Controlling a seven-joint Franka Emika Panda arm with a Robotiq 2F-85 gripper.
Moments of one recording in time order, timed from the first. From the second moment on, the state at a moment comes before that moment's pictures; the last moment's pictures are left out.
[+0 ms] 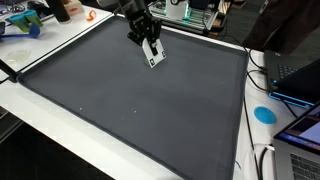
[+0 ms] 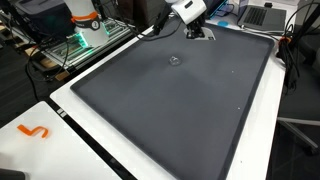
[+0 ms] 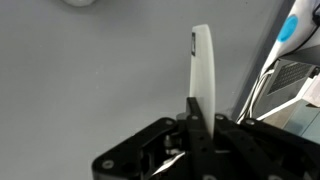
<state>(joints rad) -0.01 0.22 0.11 -2.21 1.00 2.51 -0.82</state>
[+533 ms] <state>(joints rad) 0.08 0.21 0.13 -2.30 0.99 2.73 -0.77</state>
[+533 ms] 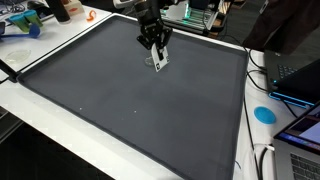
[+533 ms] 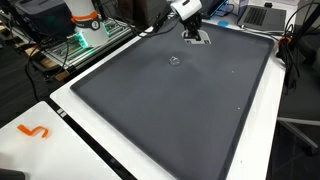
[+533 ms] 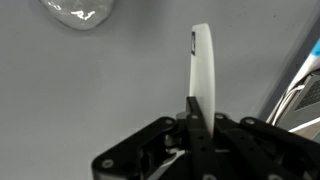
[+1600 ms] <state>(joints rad) 0.19 0.21 0.12 -2.41 0.84 2.92 -0.47</state>
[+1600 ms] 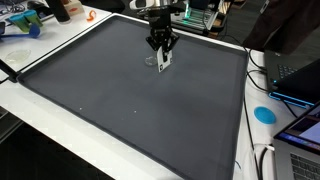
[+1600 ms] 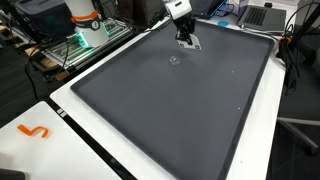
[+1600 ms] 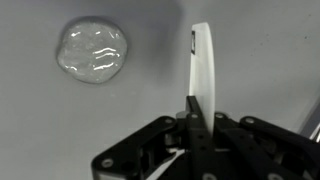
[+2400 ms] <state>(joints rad) 0.23 0.21 0.06 -2.44 0.31 2.94 0.08</state>
